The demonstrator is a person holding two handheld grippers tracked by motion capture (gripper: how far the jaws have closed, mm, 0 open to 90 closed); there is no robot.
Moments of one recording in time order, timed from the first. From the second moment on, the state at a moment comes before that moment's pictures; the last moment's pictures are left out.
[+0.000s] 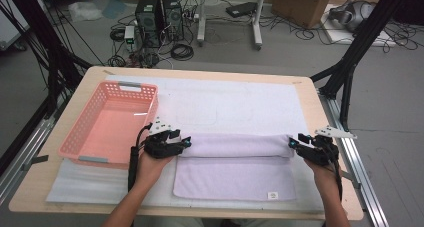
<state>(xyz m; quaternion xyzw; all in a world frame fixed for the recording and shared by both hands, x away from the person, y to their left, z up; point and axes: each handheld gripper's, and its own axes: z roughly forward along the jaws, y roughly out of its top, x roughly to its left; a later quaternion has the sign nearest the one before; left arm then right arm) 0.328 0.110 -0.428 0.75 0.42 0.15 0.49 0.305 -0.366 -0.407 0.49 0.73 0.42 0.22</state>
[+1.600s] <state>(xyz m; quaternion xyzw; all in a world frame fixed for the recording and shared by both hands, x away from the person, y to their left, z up) 0.192 0.135 -0.443 0.76 0.36 0.12 0.52 0.160 -0.363 -0.429 0.45 0.76 0.43 0.20</state>
